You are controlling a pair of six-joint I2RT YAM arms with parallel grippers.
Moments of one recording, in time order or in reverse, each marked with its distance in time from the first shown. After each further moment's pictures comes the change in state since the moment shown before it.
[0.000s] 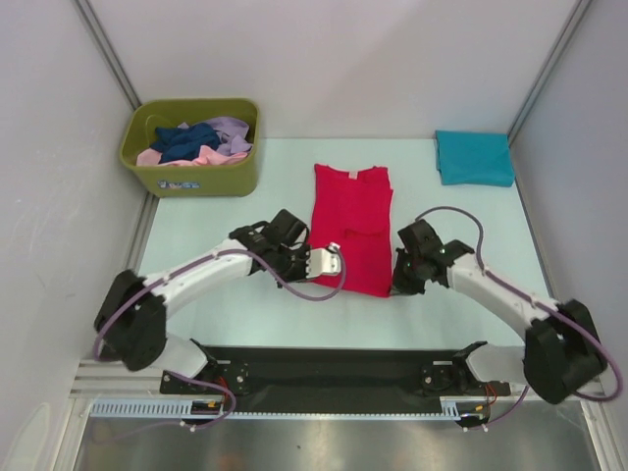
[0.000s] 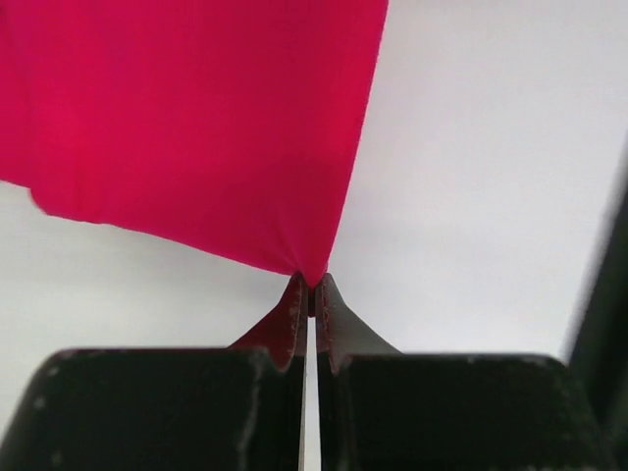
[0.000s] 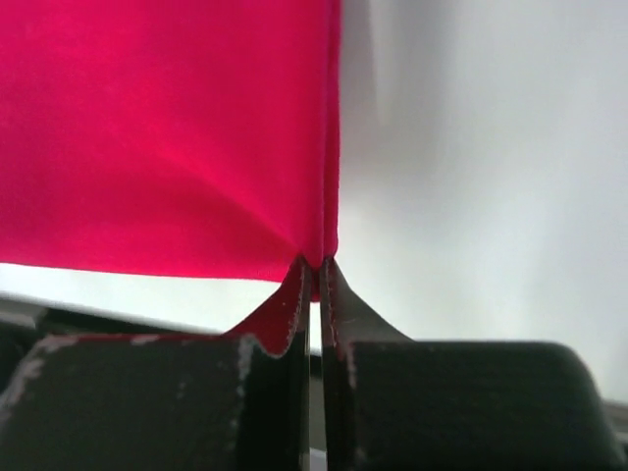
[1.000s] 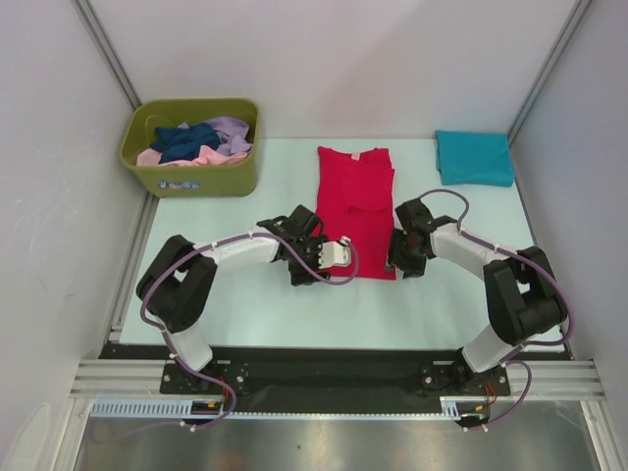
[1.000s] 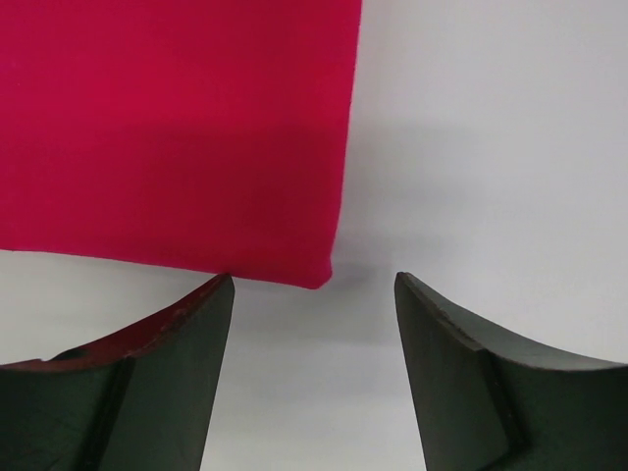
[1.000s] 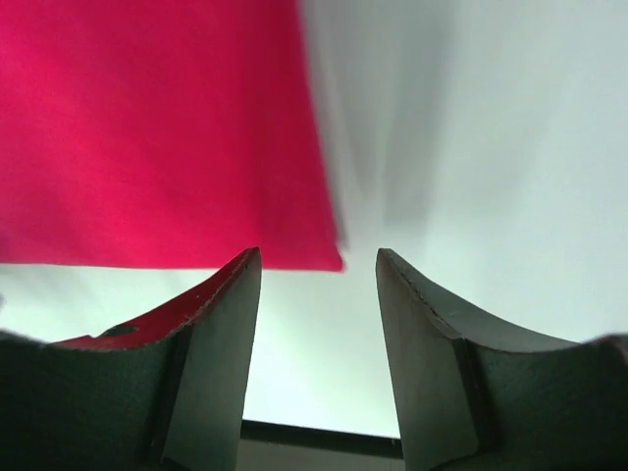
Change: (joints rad) left arm 0.037 0.244 0.090 0.090 0.014 0.017; right arm -0.095 0.274 0.194 0.035 0.072 -0.129
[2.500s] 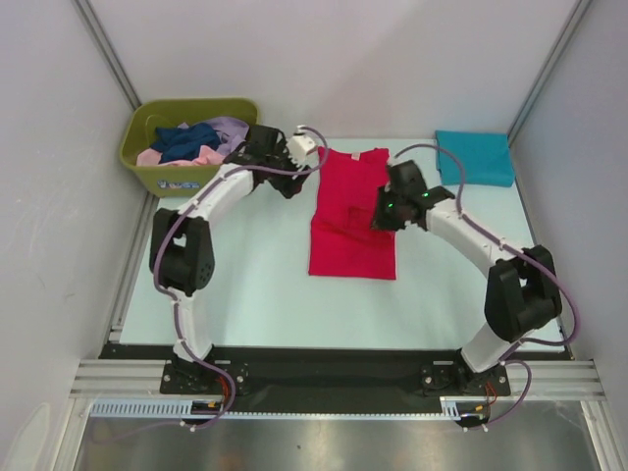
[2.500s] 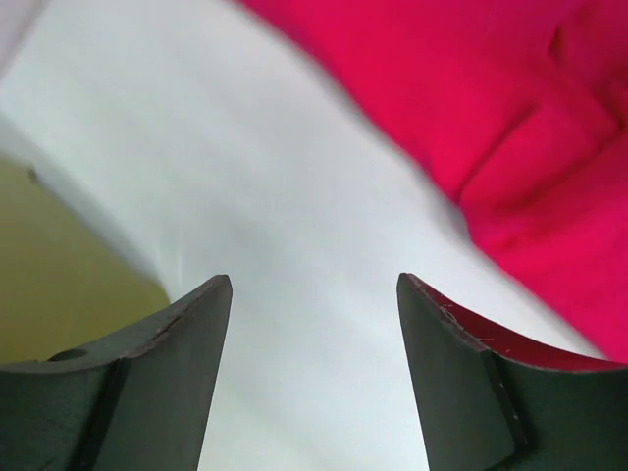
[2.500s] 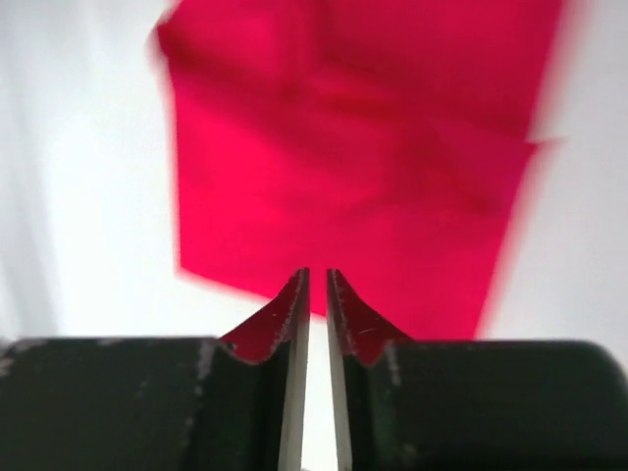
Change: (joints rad) left arm 0.328 0.279 0.629 0.044 -0.026 -0.309; right arm 0.008 0.042 0.286 0.037 -0.058 -0.085
